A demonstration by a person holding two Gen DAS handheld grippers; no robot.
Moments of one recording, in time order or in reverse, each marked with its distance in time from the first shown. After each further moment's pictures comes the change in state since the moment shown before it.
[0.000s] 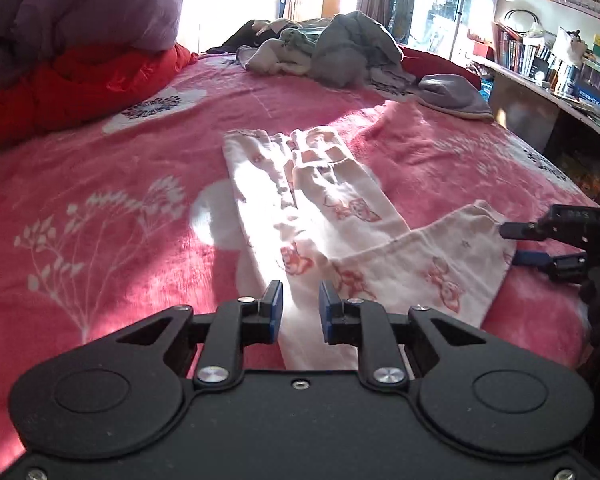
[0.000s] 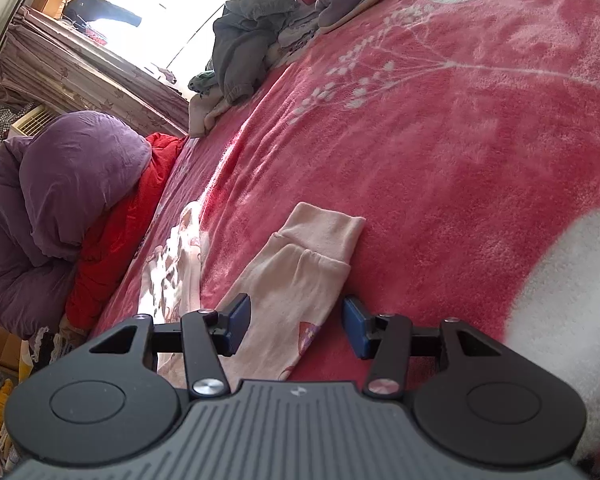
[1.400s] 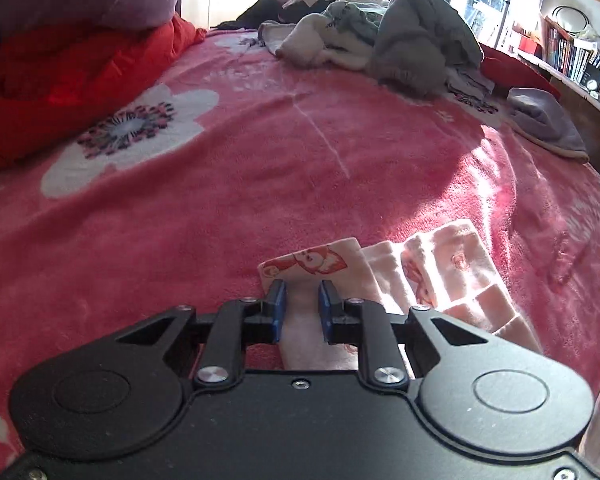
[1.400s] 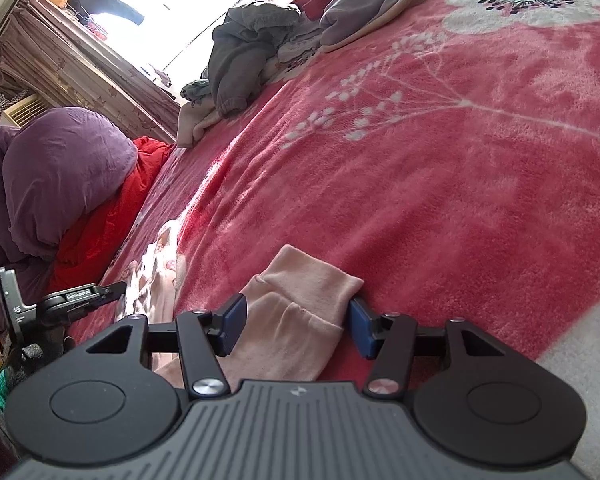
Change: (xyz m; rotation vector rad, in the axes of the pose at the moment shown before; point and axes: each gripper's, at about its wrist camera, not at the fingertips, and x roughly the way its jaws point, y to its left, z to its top) left arm 0.175 0.074 0.146 -0.026 0.046 0.027; right arm 0.020 0.003 0.019 -0.080 -0.049 -0.060
